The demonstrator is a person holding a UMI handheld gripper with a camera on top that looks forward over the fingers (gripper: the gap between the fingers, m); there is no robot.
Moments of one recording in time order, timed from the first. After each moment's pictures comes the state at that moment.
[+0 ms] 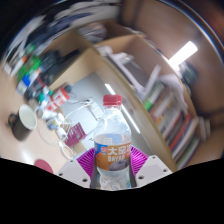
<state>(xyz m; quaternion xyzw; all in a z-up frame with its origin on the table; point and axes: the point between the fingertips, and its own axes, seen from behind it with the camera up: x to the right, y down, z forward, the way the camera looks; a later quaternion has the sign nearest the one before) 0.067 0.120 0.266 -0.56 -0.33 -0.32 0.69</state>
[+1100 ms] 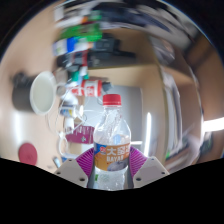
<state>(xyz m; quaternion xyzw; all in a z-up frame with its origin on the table) -0.038 0.184 0.233 -0.41 -0.54 -0.47 0.56</state>
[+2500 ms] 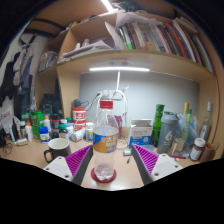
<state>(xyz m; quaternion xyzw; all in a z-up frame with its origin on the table) 0.049 0.113 0.128 -0.74 -0.15 0.09 0.65</state>
